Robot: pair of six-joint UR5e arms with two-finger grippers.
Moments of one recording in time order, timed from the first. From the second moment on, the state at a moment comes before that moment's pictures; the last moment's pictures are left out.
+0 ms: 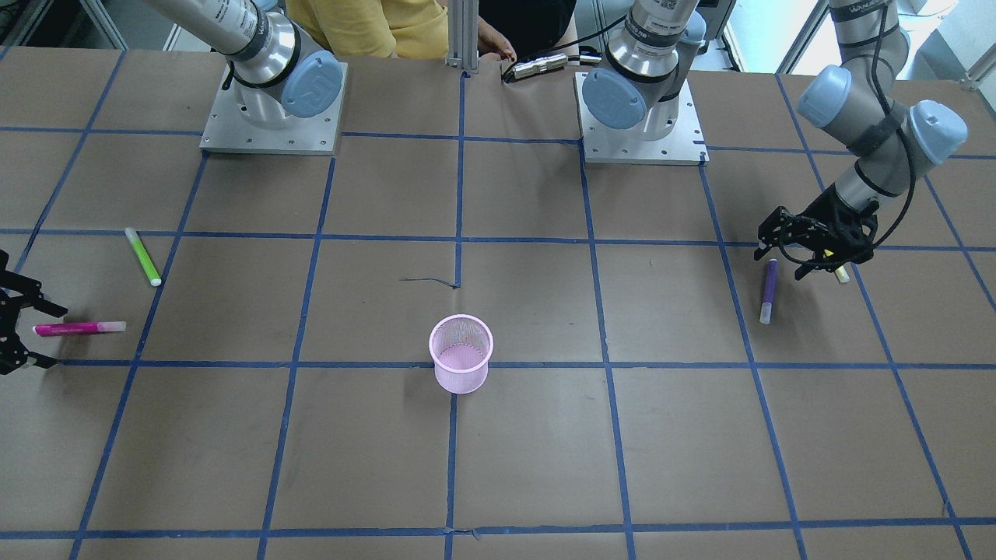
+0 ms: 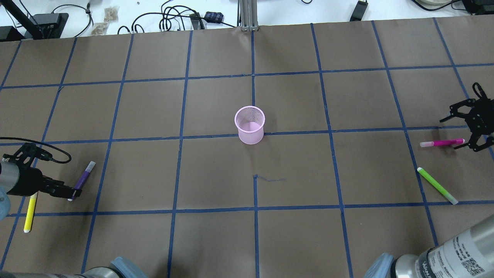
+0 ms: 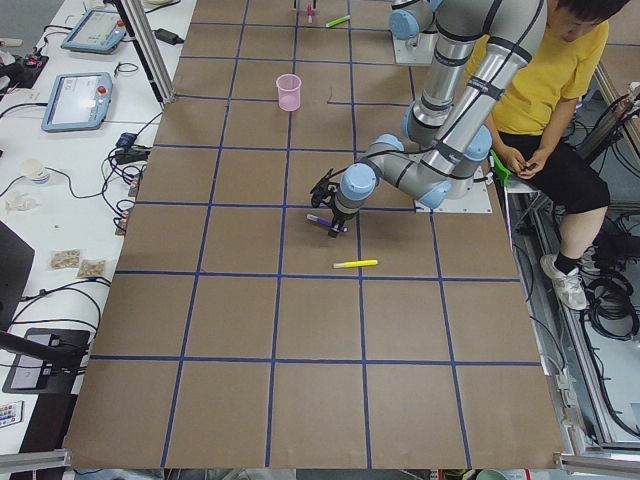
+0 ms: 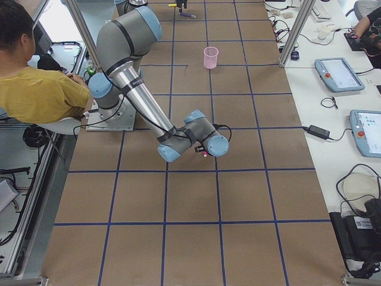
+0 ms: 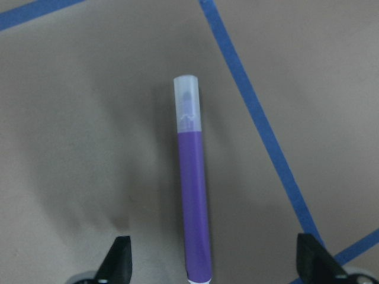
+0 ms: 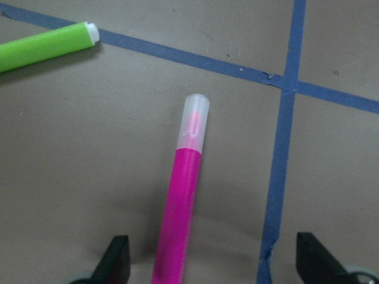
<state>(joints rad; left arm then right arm) -0.68 -1.68 -2.30 -0.86 1.36 1.29 0.77 -1.04 1.72 -1.91 -1.25 -2.70</state>
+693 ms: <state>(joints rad) -0.68 -1.73 -2.27 -0.85 1.36 1.30 0.76 -1.04 1.73 -1.93 -1.27 -2.70</state>
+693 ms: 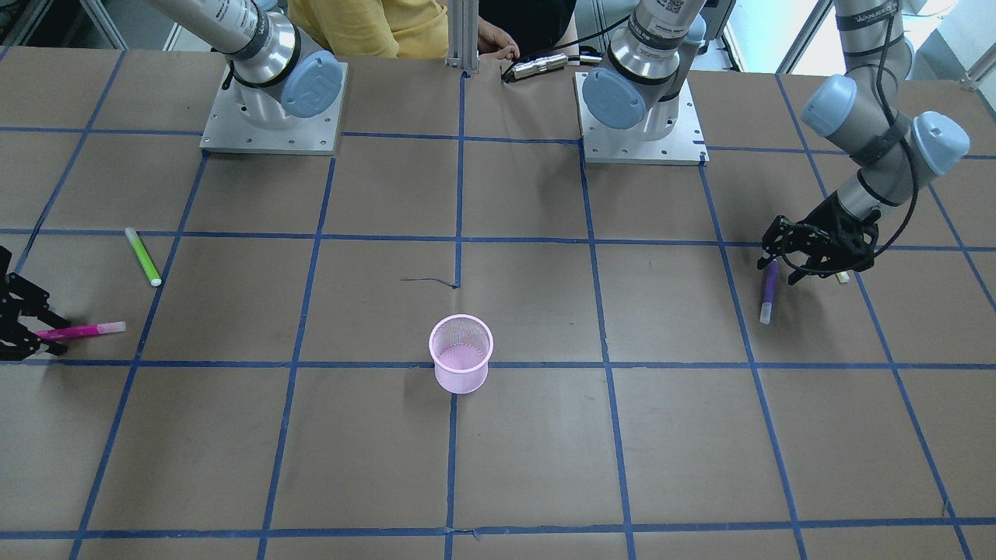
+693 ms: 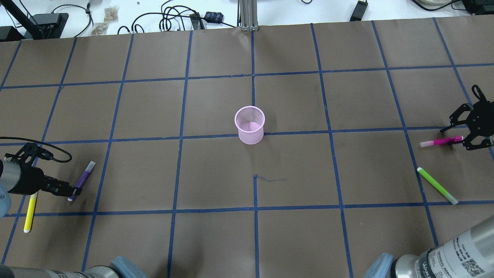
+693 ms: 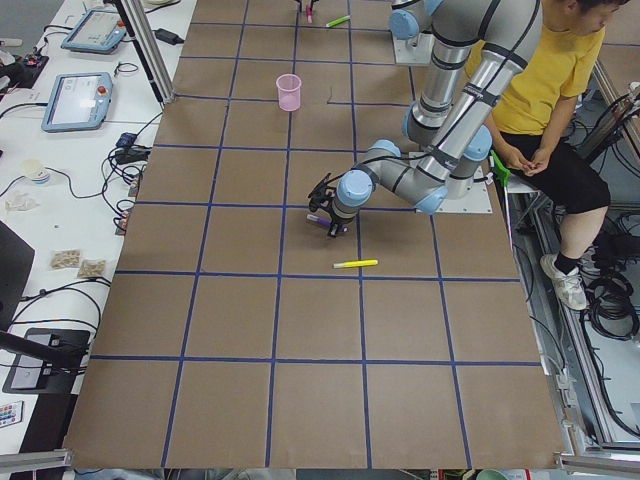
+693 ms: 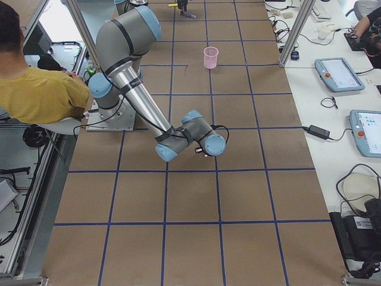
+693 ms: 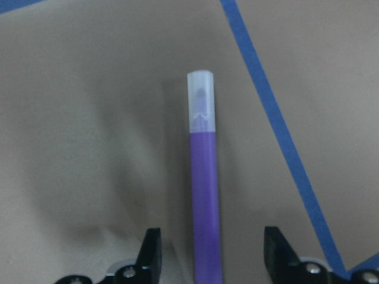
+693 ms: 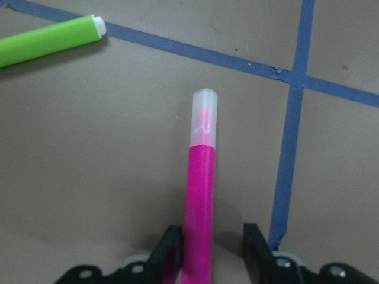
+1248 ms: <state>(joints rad) -0.68 -1.74 -2.27 -0.85 1.36 1.29 0.76 -1.07 1.73 -1.92 -1.27 -2.69</state>
